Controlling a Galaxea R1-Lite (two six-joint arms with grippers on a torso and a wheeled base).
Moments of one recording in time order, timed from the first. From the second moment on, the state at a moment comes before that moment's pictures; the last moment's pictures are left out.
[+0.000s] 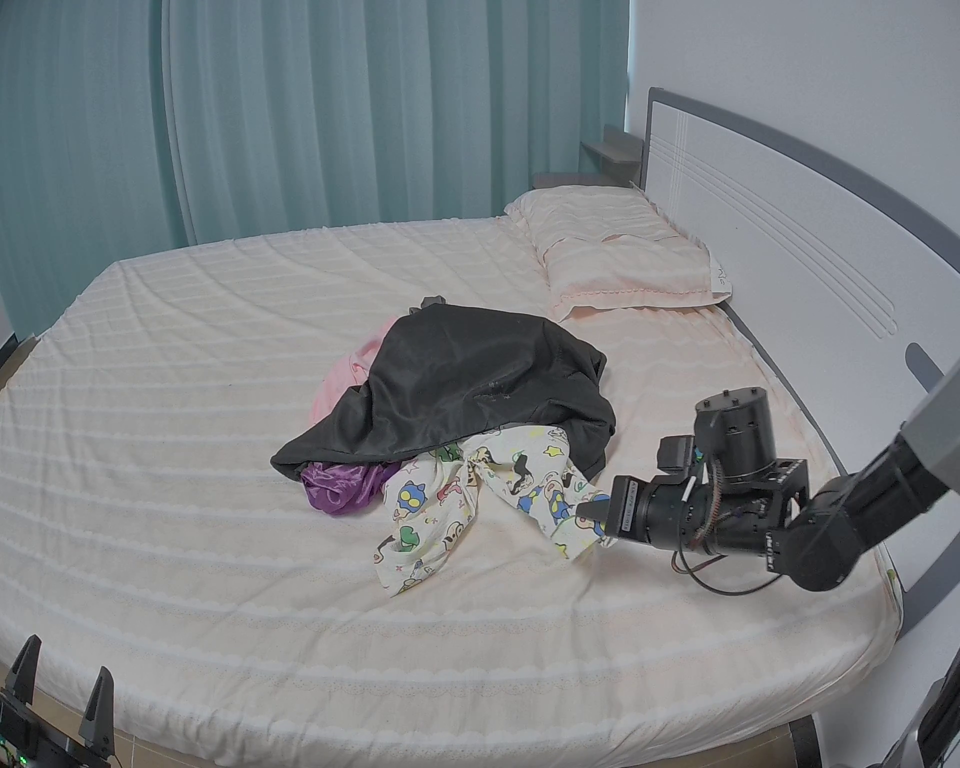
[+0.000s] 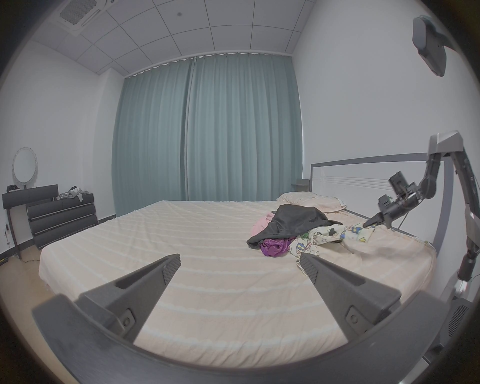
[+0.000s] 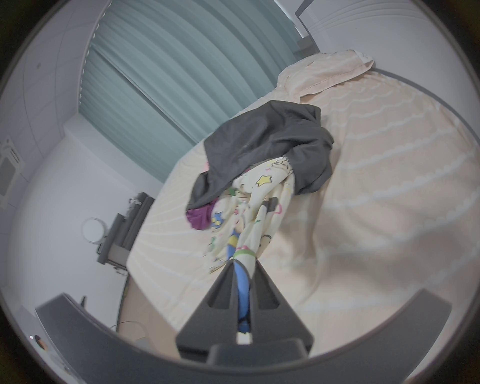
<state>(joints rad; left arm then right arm) 0.00 0.02 -0.02 0.00 0.07 -0.01 0.54 1.98 -0.82 -0.64 0.17 0.61</state>
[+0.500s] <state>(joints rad) 0.00 0.02 -0.02 0.00 0.07 0.00 0.62 1.52 -0.46 -0.65 0.29 0.71</state>
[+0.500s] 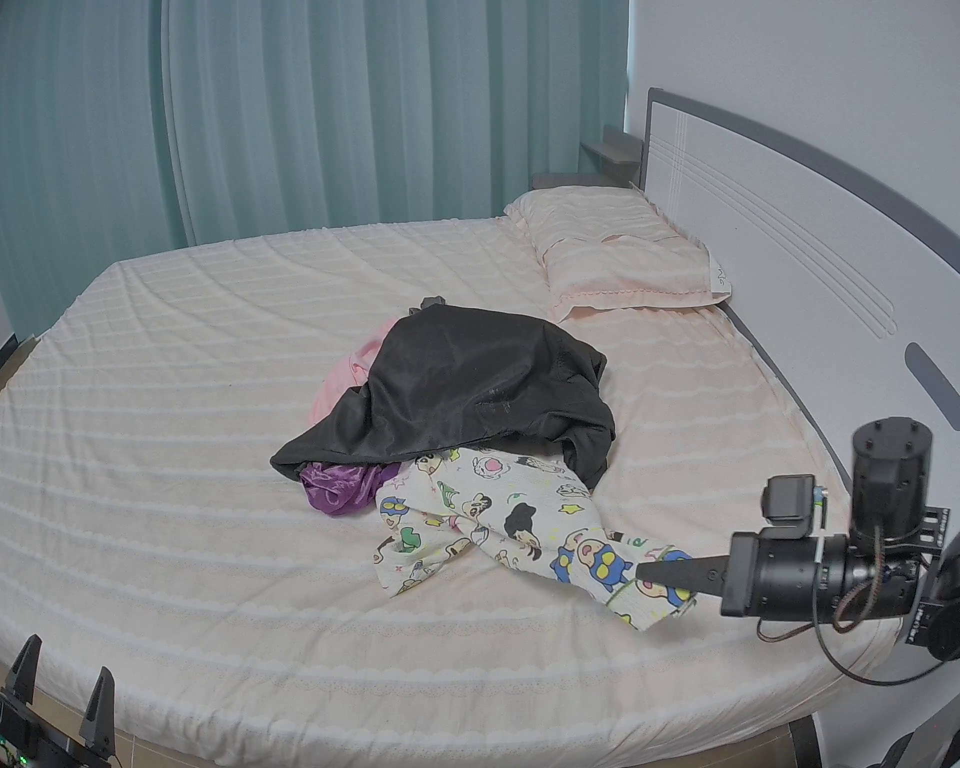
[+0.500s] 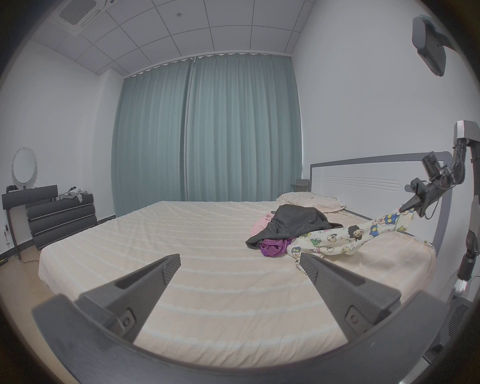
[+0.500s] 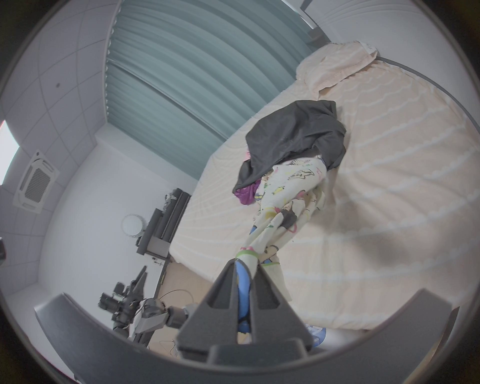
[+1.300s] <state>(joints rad) 0.01 0.26 -0.16 -0.13 0.00 0.00 0.63 1.16 -0.31 -0.65 0.35 0.72</state>
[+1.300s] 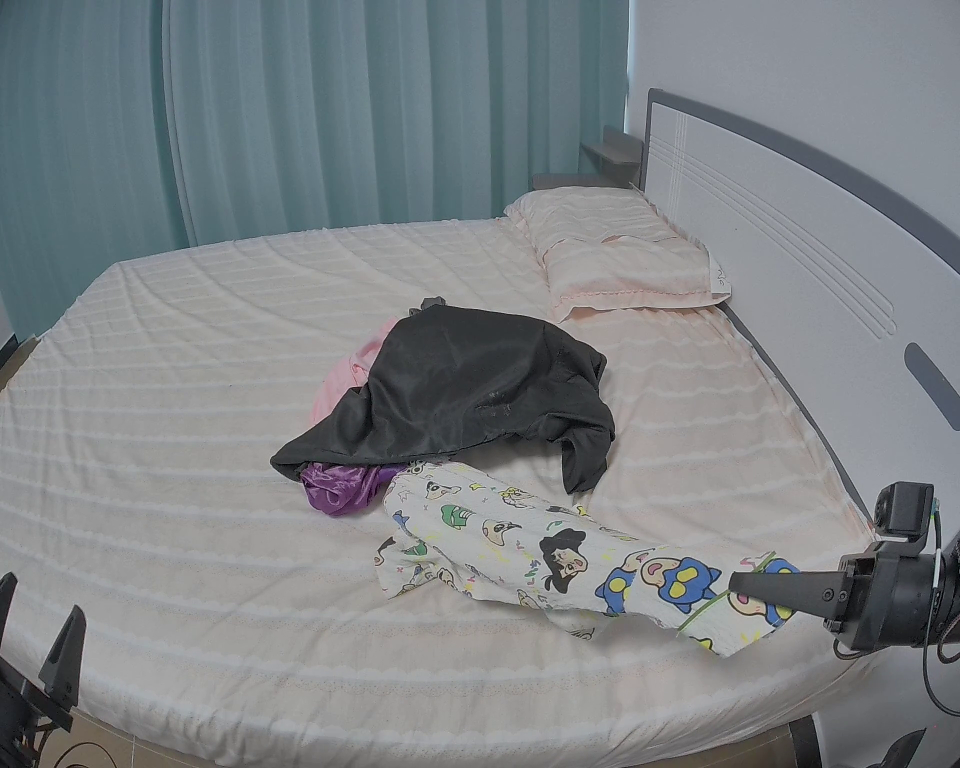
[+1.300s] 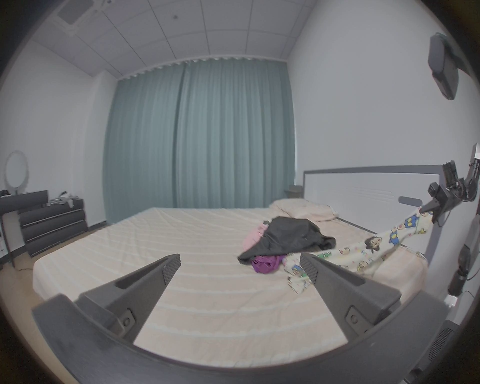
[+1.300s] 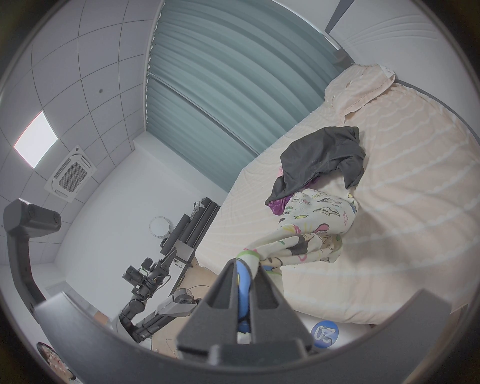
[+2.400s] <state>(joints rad) -0.56 1.84 -0.28 -1.10 0.00 -0.14 0.61 1.20 -0.53 -0.66 0.38 0.71</state>
